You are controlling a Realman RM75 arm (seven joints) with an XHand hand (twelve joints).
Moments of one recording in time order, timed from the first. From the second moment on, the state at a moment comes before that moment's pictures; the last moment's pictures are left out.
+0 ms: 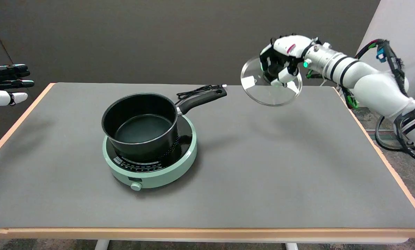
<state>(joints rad) 0.58 -0.68 -1.89 1.36 1.09 -0.28 -0.21</state>
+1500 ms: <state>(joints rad) 1.08 -0.83 -2.31 1.52 1.39 -0.41 -0.21</state>
